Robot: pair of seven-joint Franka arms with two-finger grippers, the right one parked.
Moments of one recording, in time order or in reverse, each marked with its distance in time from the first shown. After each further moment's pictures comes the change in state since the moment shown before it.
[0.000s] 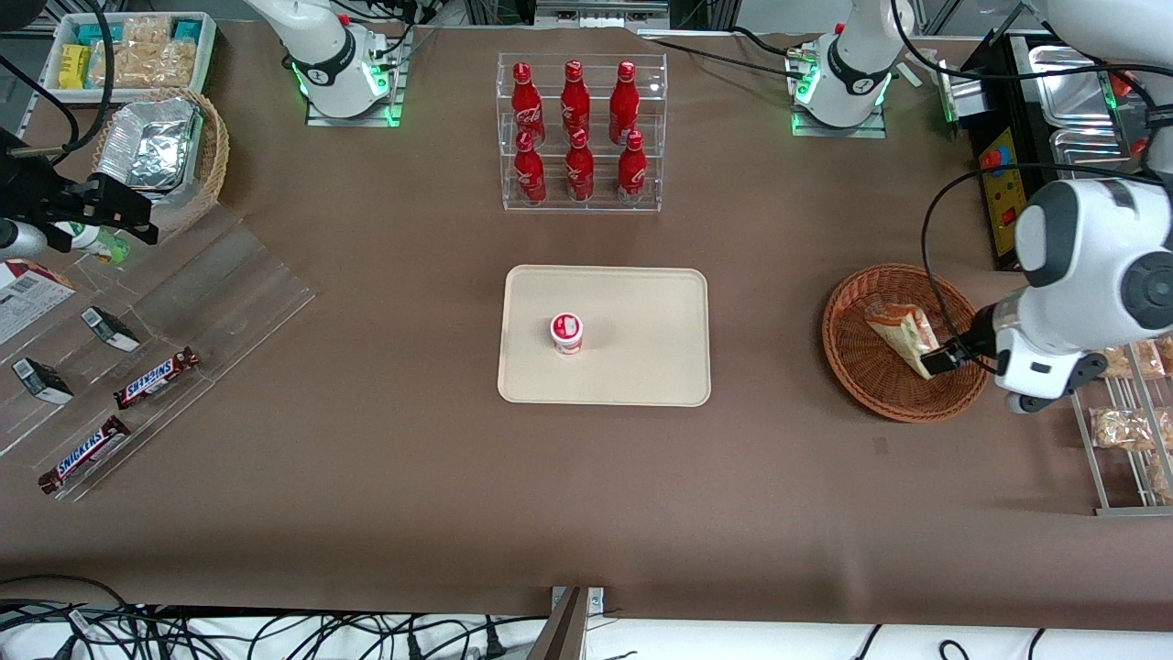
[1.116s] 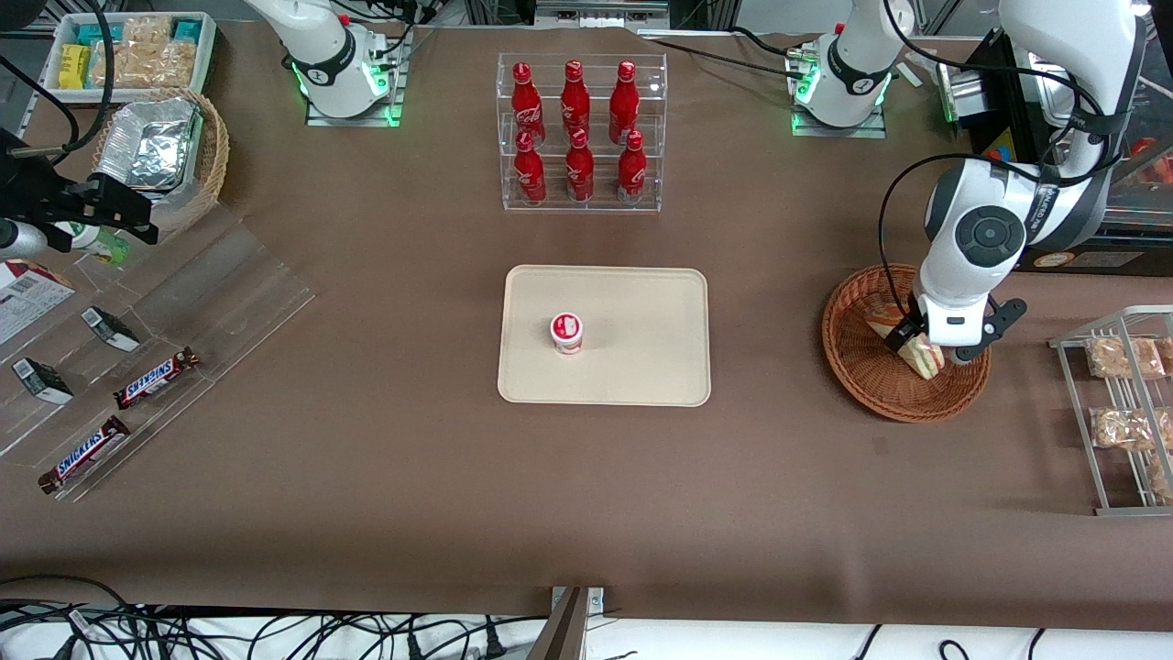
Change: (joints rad) arm -0.010 -0.077 -0.028 -0.390 0.316 0.377 -0.457
